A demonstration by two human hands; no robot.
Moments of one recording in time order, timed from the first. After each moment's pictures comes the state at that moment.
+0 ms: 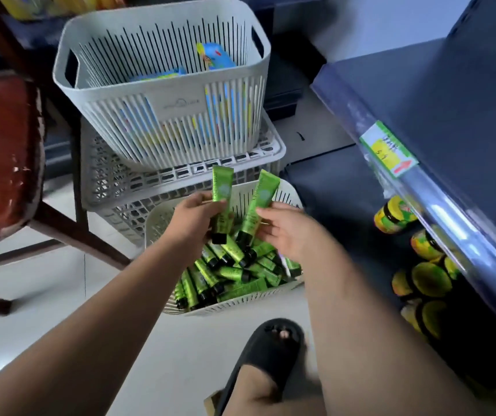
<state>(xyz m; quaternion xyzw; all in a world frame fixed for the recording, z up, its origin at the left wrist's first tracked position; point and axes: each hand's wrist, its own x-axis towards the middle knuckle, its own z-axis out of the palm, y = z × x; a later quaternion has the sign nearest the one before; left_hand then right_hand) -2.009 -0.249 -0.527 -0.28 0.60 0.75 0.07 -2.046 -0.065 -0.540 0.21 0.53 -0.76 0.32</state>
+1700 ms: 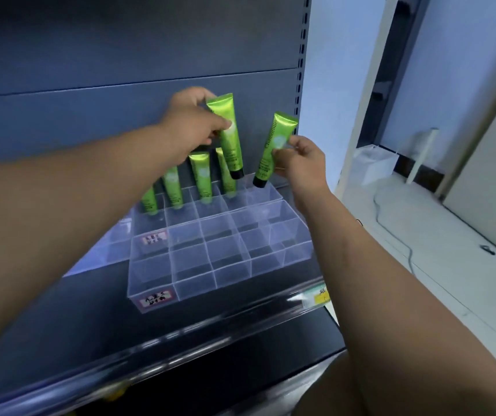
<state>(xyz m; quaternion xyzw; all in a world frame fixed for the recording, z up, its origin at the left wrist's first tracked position) -1.656 0.480 -0.185 0.56 0.61 0.51 0.24 -1.468 0.515 -0.278 0.39 0.50 -0.47 -0.61</state>
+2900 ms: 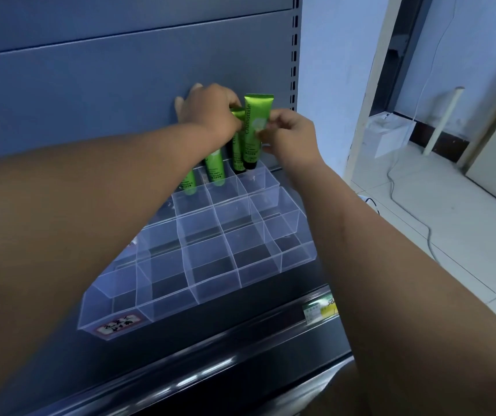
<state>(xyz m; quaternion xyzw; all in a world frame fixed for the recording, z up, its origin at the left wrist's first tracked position) -1.618 0.578 -0.244 0.66 0.70 0.26 -0.08 -1.471 0.578 -0.303 0.36 0.54 -0.49 -0.58</state>
